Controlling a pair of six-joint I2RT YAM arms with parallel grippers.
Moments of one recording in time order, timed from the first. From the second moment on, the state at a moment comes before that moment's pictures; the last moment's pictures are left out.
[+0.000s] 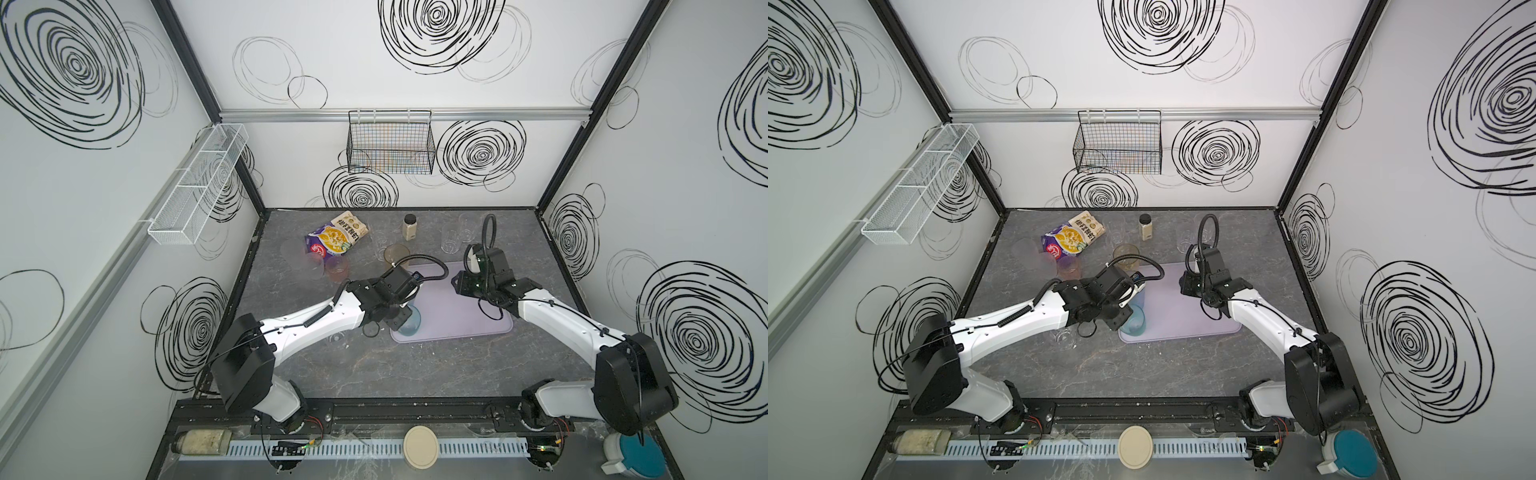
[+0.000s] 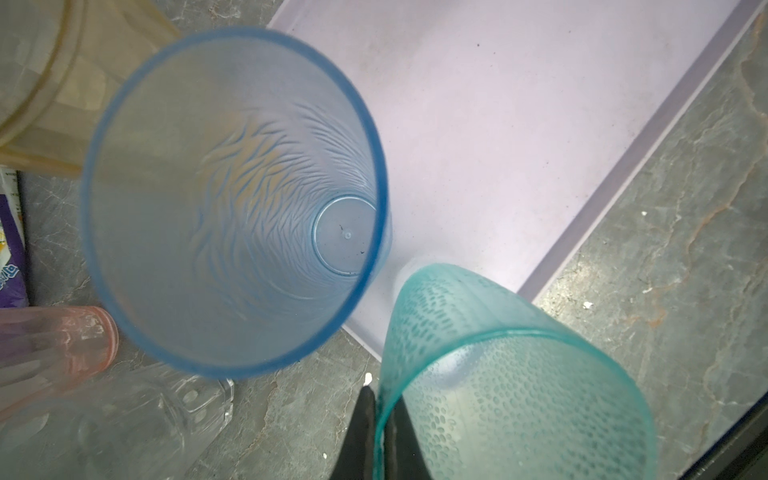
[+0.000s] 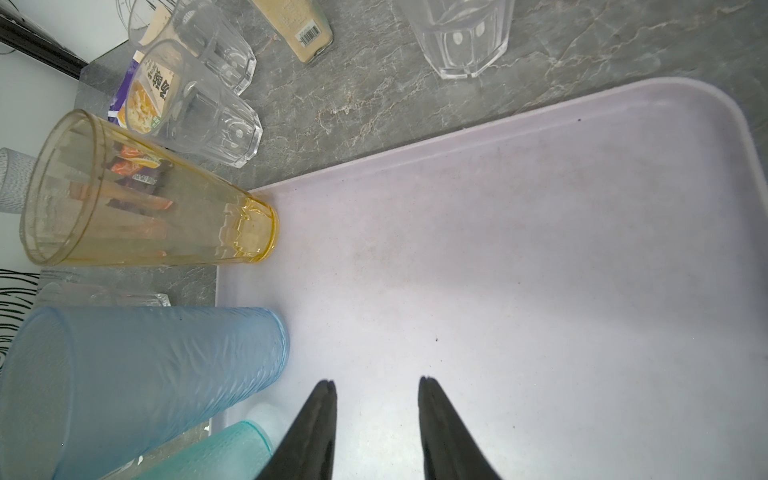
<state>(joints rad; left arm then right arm) -0.85 1.52 1.12 -0.68 -0.13 -0.03 0.39 1.34 0.82 -0.30 -0.12 0.54</state>
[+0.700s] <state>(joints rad) -0.84 1.53 1.12 -0.66 -0.13 -0.04 0.40 1.34 0.82 -0.30 -0.12 0.55</state>
